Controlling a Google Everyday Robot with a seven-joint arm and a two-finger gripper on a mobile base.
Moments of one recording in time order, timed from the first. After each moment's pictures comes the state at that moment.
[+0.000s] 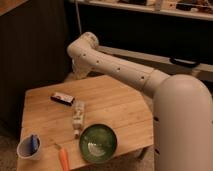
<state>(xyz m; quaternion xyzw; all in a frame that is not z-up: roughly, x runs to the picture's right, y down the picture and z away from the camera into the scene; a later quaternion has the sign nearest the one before) -0.133 -0.089 0.795 0.00 -0.21 -0.80 0.56</state>
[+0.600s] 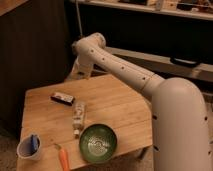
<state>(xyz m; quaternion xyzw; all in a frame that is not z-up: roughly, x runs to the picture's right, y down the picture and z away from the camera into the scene) -0.141 -0.087 0.806 -0.04 -0.26 -0.53 0.81</state>
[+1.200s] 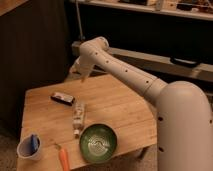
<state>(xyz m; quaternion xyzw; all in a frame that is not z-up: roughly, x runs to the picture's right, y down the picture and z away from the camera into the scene) -0.151 -0.088 0.806 -0.05 -0.28 -0.42 0.86</state>
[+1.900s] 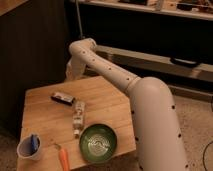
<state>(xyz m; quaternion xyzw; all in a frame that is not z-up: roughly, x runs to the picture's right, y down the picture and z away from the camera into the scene) -0.202 -0.065 0.851 -0.09 -0.32 -0.49 0.81</state>
